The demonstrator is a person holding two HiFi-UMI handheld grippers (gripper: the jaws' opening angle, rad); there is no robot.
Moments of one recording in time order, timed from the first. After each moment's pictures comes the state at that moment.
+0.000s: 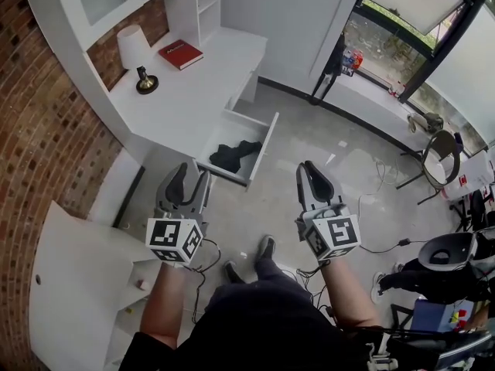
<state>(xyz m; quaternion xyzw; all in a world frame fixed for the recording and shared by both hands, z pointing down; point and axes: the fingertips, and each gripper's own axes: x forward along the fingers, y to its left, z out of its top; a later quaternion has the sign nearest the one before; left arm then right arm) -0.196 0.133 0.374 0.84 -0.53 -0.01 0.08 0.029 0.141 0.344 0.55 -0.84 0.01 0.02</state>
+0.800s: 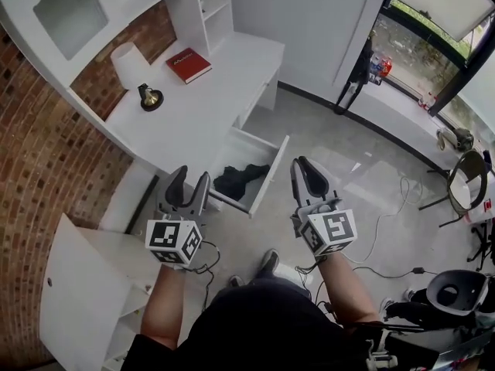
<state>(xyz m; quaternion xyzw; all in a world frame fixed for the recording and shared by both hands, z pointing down) -0.136 -0.021 0.383 0.81 -0.57 0.05 0.07 0.082 -0.047 0.369 0.50 -0.86 0.05 -0.03</state>
